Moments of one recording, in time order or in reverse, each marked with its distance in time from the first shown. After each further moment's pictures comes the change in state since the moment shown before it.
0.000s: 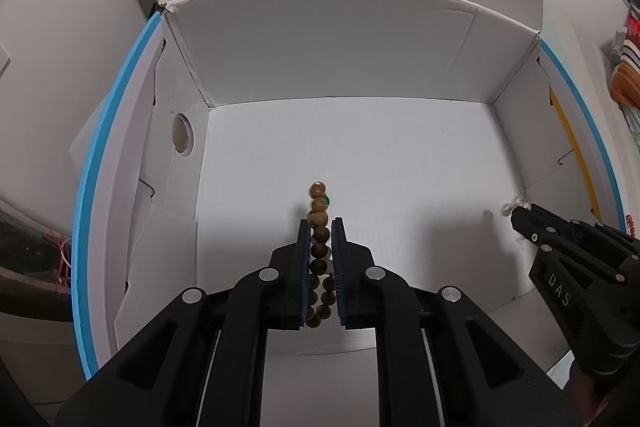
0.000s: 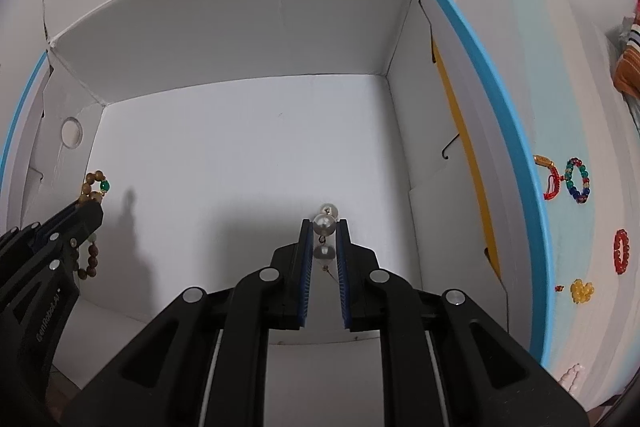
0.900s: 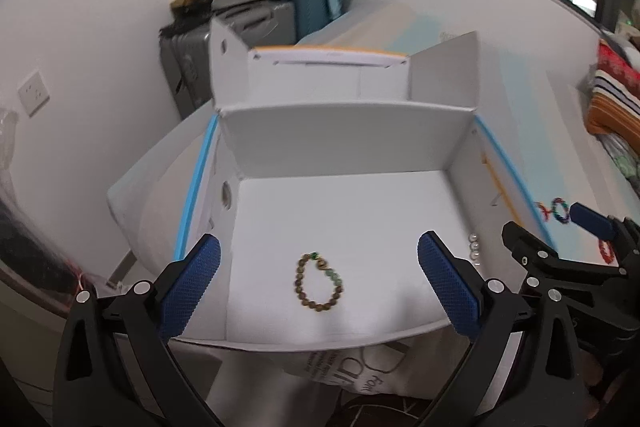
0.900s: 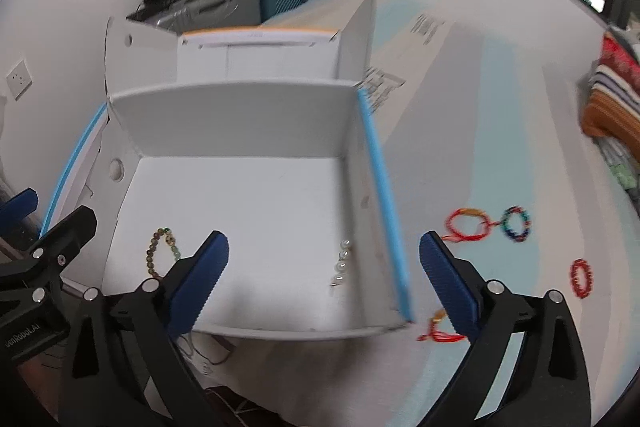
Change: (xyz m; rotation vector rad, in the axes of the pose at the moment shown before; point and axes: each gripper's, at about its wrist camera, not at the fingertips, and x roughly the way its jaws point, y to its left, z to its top) left arm -0.116 -0.010 -0.023 0.012 -0.306 0.006; right arm -0.115 -0.035 -0.033 -0.025 -0.319 -0.028
